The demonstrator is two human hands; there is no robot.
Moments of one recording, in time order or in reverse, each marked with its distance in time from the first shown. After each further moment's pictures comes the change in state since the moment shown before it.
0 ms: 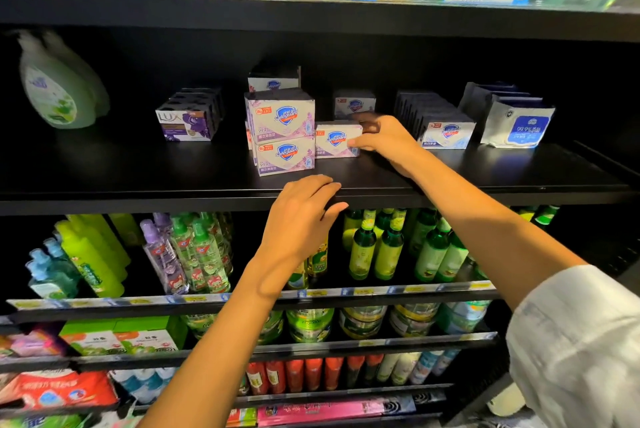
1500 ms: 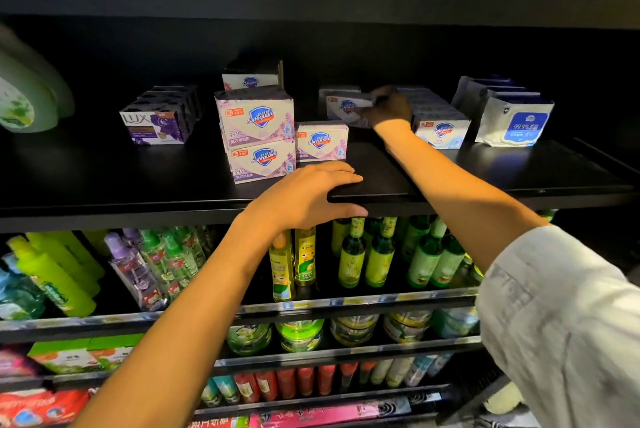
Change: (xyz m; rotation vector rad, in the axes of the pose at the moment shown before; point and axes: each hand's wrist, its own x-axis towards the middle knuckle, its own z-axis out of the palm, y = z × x) left_hand 0.082 -0.001 -0.003 -0.233 -0.664 0.036; right_hand 0.093 0.024 -0.026 -0.234 0.450 0.070
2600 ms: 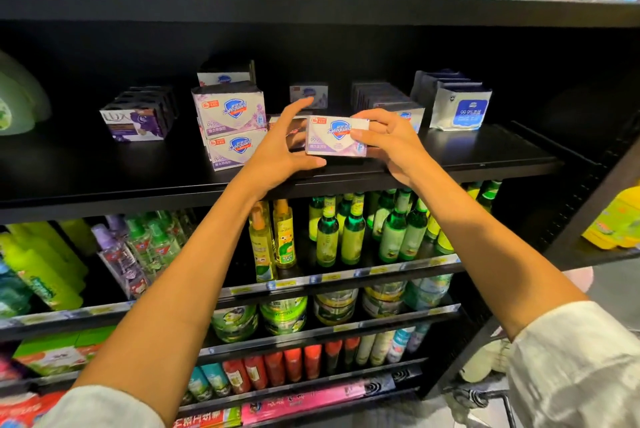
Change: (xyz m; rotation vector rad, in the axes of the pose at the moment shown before) left_hand -0.004 0.021 -0.012 -0.842 0.326 -0.093; right_hand -0.153 0.019 -0.106 0.676 -0.420 -0.061
